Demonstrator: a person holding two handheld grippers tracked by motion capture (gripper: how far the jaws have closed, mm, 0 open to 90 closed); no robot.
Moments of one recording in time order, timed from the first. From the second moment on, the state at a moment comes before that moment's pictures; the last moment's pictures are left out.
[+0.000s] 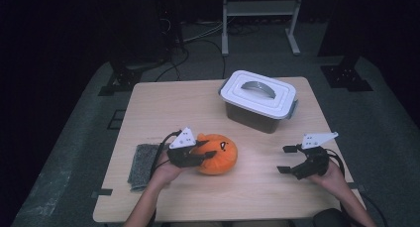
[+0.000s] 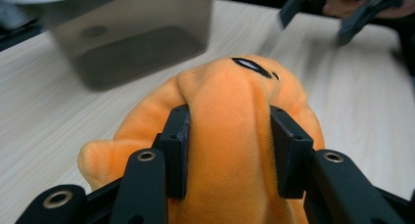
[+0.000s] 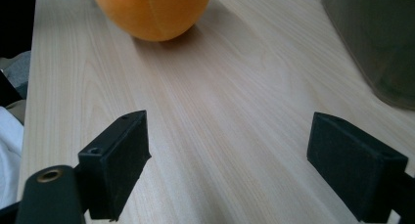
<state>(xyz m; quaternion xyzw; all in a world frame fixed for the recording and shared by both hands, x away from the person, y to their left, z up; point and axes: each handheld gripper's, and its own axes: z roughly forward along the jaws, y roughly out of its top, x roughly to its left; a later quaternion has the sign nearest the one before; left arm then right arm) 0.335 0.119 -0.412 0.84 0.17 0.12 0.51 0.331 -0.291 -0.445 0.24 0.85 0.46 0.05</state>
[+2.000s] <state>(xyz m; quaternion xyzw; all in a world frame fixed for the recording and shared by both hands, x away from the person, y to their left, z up) 0.333 0.254 -0.452 0.82 0.30 0.16 0.47 0.314 -0.192 -0.439 0.12 0.87 0.47 0.05</state>
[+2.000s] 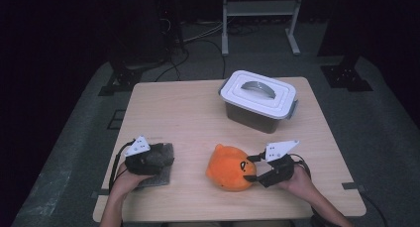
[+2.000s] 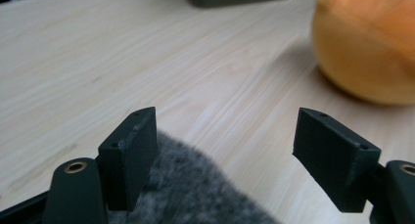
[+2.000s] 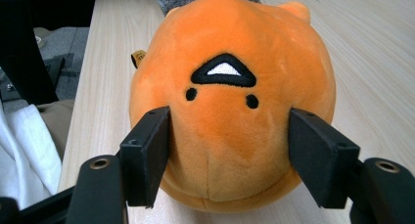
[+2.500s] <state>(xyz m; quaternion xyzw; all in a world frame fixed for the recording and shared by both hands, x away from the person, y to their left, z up) 0.340 0.270 -0.477 0.84 0.33 0.12 0.41 0.314 -0.192 -0.439 0.12 0.87 0.47 0.05</state>
